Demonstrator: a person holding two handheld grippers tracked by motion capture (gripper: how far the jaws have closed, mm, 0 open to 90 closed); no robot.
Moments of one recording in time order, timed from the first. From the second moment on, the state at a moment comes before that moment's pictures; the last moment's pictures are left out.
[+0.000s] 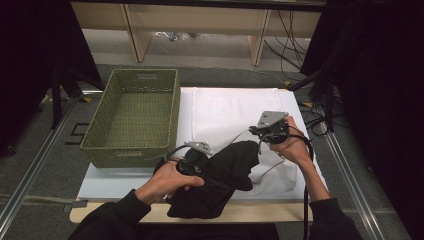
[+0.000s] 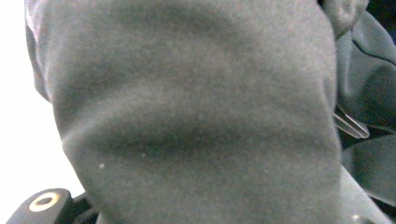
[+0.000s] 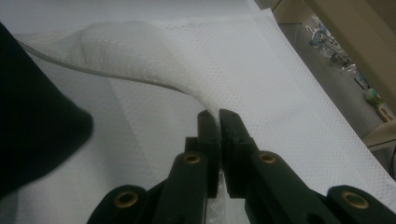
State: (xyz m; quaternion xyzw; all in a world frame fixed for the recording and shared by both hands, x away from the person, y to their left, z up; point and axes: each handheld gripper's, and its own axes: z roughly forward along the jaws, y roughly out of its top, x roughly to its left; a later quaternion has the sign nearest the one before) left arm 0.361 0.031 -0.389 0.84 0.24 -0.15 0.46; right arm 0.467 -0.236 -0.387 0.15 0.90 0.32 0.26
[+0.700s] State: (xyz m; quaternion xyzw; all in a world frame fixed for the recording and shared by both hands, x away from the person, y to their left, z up) left arm 0.437 -0.033 -0.430 0.85 0.33 -0.14 0.38; right arm 0.462 -0.243 -0.375 0.16 0.89 0.33 0.27
